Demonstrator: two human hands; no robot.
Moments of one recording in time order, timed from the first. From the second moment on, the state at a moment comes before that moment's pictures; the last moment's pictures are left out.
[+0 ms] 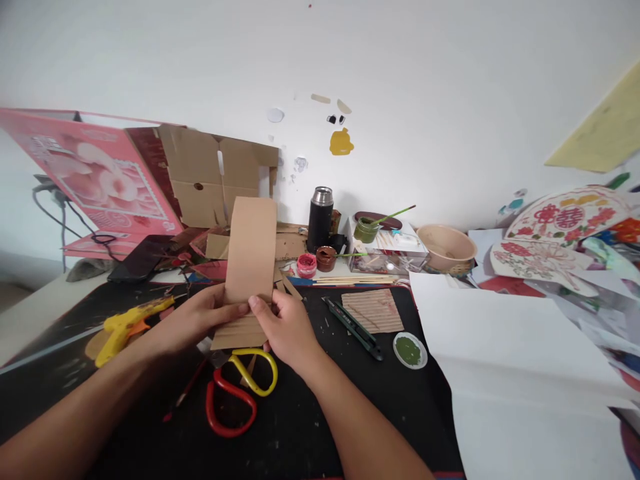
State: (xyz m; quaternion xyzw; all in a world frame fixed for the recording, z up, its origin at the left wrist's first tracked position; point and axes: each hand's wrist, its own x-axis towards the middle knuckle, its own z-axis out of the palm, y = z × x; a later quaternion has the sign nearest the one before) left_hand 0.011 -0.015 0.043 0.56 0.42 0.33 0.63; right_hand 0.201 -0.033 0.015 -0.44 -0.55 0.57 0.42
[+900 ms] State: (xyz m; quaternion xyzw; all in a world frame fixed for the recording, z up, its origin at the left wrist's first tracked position) left_hand 0.024 -0.018 0.024 0.53 0.42 0.39 0.62; right_hand 0.192 -0.032 0.003 -0.38 -0.50 0.62 0.47
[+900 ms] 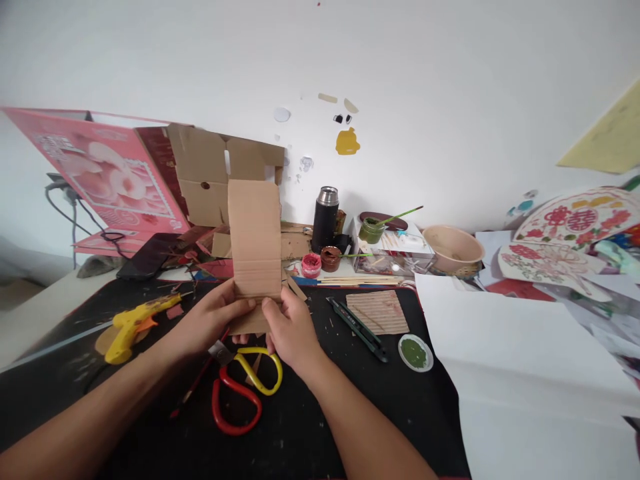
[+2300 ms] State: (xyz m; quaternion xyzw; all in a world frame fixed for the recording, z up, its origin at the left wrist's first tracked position) left_hand 0.029 -0.019 0.027 0.52 0.41 0.43 0.62; right_hand 0.194 -0.031 0.009 -0.41 -0.49 0.62 0.46
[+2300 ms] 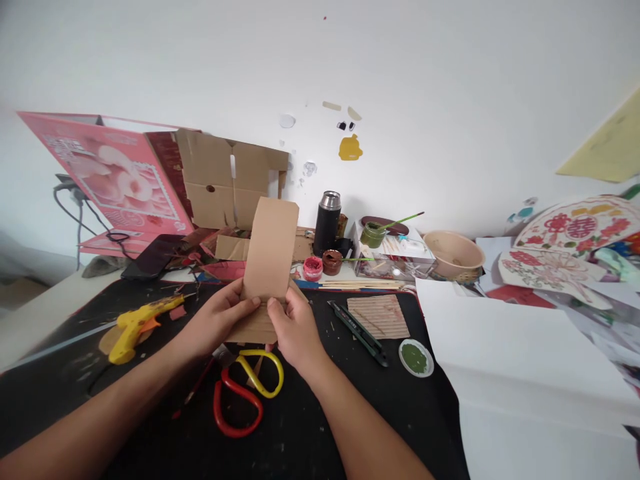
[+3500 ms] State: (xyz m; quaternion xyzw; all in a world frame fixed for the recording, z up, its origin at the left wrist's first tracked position) left_hand 0.027 -0.020 0.029 0.55 0.42 0.44 0.57; right_hand 0.194 -0.031 0.007 -0.39 -0.49 0.60 0.50
